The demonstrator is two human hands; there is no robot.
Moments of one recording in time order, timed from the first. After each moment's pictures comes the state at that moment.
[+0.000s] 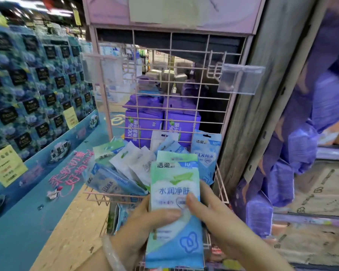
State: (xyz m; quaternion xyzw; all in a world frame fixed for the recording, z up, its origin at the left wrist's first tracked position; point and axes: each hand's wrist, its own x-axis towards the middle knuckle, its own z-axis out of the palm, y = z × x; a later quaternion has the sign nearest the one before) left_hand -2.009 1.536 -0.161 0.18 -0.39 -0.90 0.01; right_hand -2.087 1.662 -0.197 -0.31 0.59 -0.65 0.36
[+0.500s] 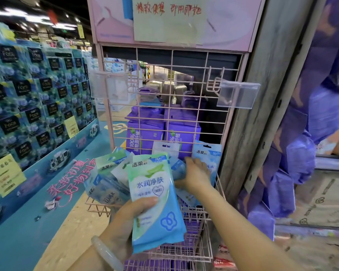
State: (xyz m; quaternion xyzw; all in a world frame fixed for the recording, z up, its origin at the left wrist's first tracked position) left_hand -1.980 1.503 -0.186 0.27 -0.46 -0.83 0.13; right_hand -2.186 1.557 -0.193 -0.32 0.92 -0.20 0.00
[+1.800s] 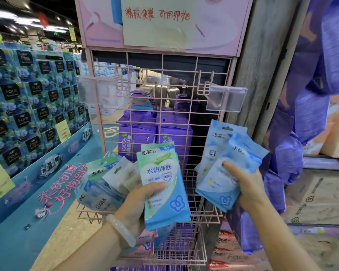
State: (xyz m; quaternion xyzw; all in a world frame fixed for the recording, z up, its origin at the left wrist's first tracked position) left_hand -2.028 1.498 -0.177 0.17 -0.47 -0.86 0.10; right_hand -2.212 1.670 -0.173 -0.22 0.52 -0.82 0.08
